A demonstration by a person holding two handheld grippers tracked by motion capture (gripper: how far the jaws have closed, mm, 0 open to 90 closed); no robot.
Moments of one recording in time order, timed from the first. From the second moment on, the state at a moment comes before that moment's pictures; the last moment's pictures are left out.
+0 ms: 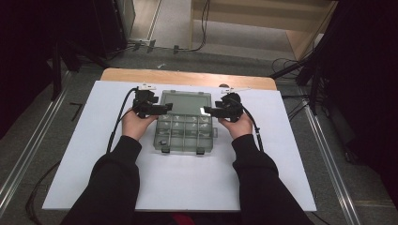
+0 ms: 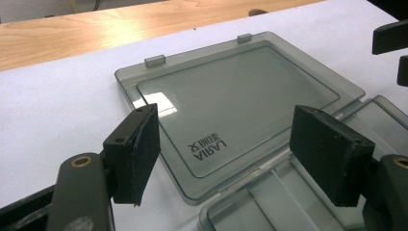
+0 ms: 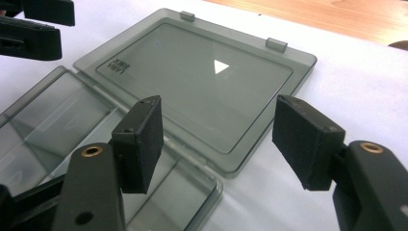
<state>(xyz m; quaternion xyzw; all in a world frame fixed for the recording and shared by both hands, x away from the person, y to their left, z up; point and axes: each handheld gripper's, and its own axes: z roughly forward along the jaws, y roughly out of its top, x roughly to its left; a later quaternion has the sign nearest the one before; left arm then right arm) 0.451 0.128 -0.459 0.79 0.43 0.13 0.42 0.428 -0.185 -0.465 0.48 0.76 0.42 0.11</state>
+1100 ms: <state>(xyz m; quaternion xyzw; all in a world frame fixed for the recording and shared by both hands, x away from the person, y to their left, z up) 0.469 0.122 -0.485 0.76 0.47 0.17 0.42 0.453 -0.173 -0.490 0.54 0.73 0.40 0.15</state>
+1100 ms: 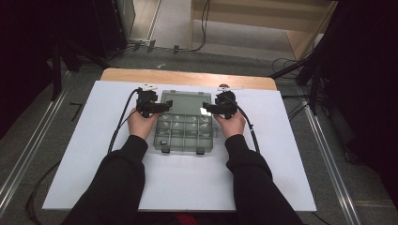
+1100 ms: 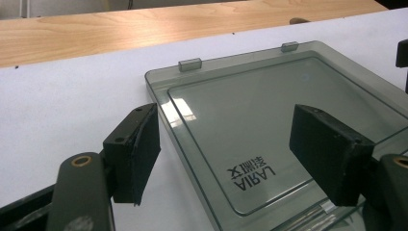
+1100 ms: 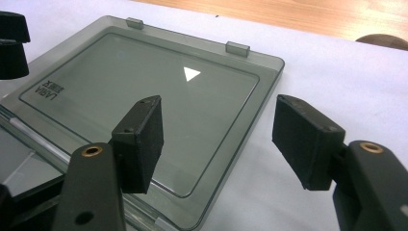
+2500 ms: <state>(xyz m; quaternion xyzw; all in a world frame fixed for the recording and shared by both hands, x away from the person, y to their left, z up) 0.474 0.117 -0.506 0.77 0.47 0.15 0.41 0.458 -0.160 -0.507 0.53 0.75 0.37 0.14</state>
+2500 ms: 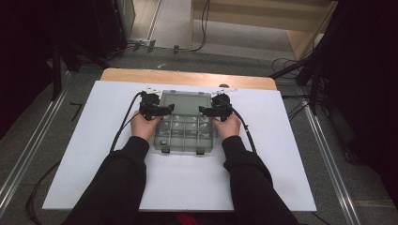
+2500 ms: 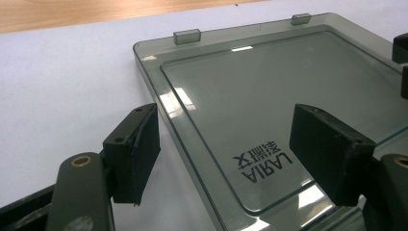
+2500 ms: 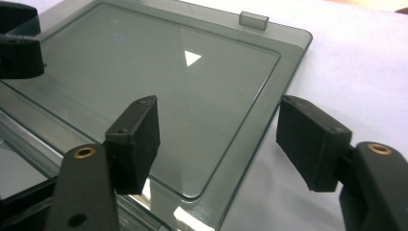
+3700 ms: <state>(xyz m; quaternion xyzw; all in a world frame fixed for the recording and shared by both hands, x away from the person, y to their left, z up) 0.479 0.122 -0.510 0.76 0.49 0.11 0.42 0.460 -0.171 -0.507 0.55 0.74 0.37 0.04</state>
